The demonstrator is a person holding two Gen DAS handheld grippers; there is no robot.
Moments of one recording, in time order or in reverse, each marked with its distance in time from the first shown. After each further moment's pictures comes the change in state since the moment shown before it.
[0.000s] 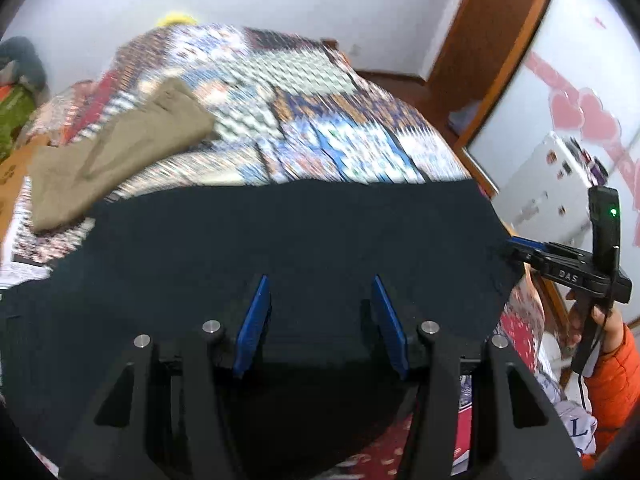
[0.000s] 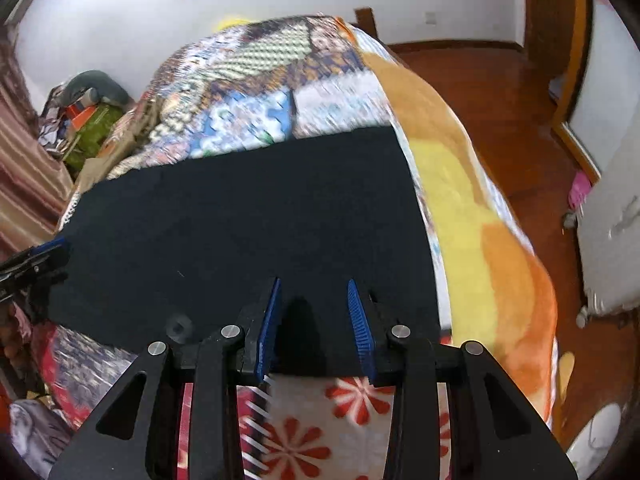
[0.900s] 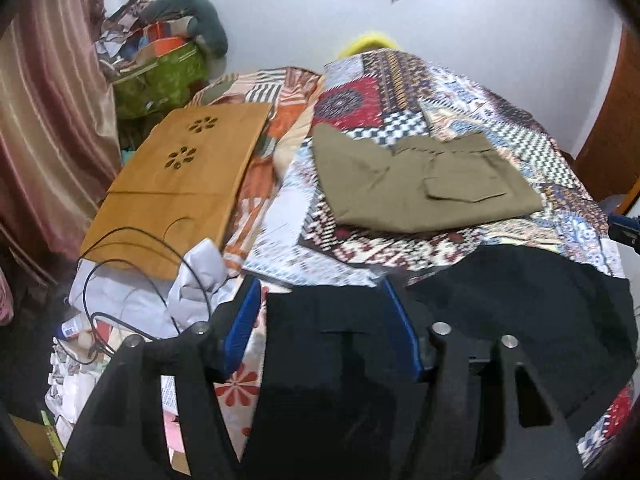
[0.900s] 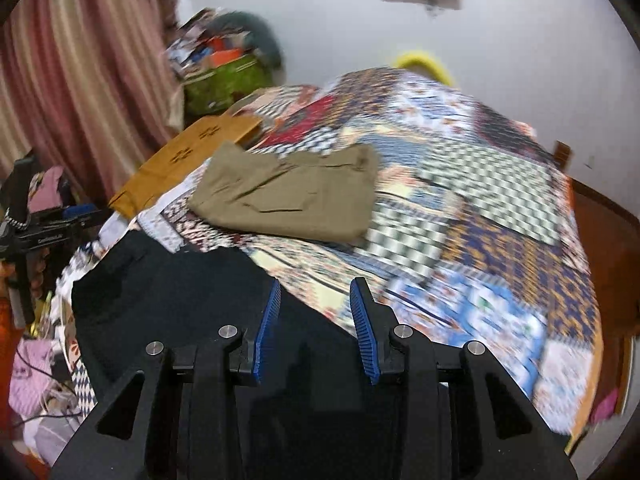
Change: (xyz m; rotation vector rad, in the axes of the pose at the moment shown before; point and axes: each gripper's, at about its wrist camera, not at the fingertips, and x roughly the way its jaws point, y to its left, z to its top) left arm -0.101 0.279 -0.039 -0.314 -0.093 0.446; right arm 0.073 0.254 0.120 -0.548 -0.025 0.248
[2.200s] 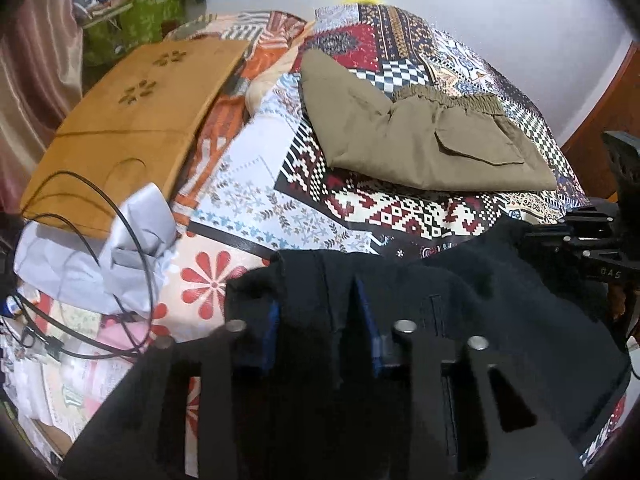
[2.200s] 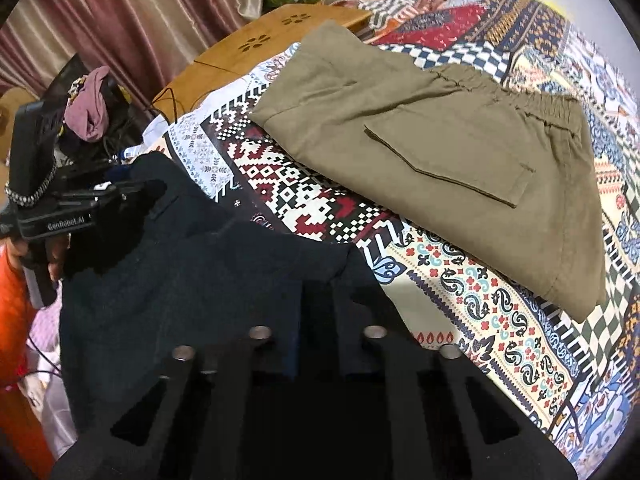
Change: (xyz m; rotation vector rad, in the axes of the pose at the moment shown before) left arm 0.072 0.013 -0.016 -0.056 0.135 -0.150; right arm 0.140 0.073 0.025 -0.193 0.313 0.230
